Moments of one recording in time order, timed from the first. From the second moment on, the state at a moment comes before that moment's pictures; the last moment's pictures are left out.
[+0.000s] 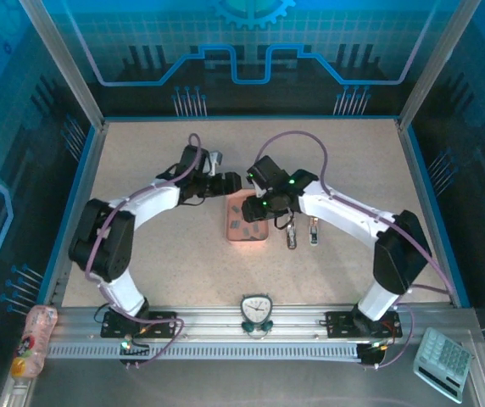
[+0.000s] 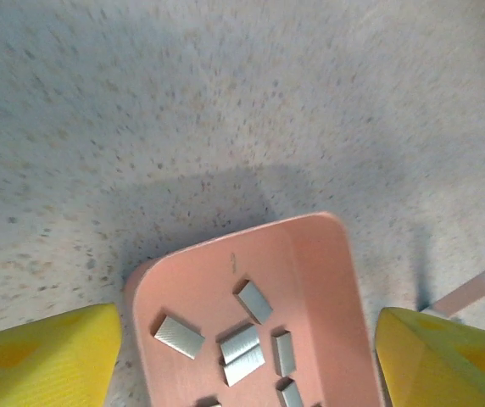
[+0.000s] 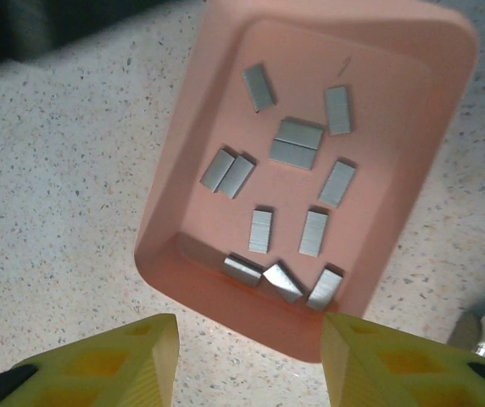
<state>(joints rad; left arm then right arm) -0.33 1.69 1.10 -0.20 0.37 -0.52 0.76 1.68 1.38 -0.82 -0.07 0.47</state>
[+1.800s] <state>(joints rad) -0.13 1.55 0.95 -0.22 0.37 -0.59 0.82 2.30 1.90 -1.28 0.11 0.55</state>
